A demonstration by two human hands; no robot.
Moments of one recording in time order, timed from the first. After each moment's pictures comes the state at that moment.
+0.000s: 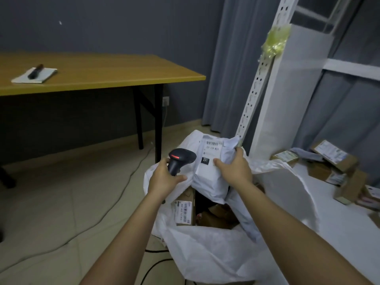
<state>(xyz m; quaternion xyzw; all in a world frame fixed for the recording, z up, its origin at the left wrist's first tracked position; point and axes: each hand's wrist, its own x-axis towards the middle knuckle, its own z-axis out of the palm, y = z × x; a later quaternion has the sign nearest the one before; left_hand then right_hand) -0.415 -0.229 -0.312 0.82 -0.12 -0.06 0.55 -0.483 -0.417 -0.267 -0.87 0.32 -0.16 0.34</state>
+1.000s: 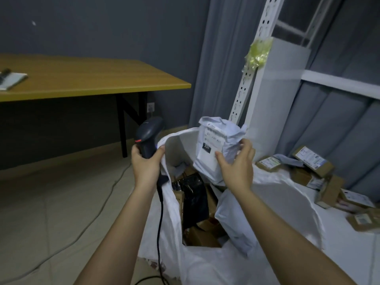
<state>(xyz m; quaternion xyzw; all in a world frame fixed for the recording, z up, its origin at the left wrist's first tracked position) -0.388 -0.258 -0.258 0.60 -0.02 0.06 0.80 -0.486 -0.441 -0.241 -0.84 0.27 -0.37 0.30</state>
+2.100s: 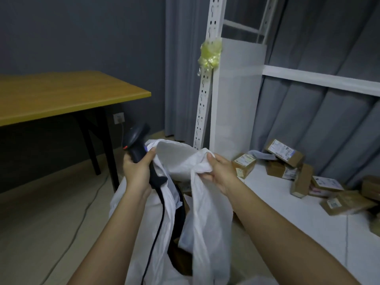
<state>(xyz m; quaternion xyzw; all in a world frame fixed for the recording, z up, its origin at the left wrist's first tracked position) -0.378 -0.365 -0.236 0.55 0.01 -0.03 0.84 -0.481 -0.533 -0.231 -0.55 0.33 -0.22 0.74</state>
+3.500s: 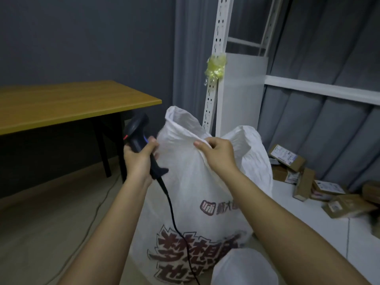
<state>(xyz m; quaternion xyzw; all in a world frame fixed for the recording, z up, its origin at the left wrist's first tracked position) -0.403 -0.322 -0.185 0.52 -0.01 -0.04 0.86 -0.505 -0.476 -0.161 -0.80 0.20 -0.32 0.46</state>
